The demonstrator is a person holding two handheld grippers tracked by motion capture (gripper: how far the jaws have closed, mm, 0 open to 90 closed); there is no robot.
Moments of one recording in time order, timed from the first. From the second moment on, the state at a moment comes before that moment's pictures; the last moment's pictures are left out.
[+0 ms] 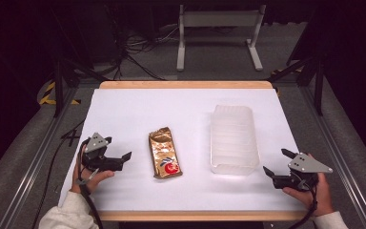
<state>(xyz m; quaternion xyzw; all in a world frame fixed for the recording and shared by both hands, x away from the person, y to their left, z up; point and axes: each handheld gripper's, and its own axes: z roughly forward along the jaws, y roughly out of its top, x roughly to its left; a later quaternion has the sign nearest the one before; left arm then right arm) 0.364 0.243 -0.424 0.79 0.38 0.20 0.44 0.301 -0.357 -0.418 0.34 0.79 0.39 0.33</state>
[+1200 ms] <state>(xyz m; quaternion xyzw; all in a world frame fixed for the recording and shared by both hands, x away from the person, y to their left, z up) 0.397 0.201 -0.422 0.81 0.33 0.19 0.44 0.305 -0.353 -0.419 0.33 0.79 0.39 0.33</state>
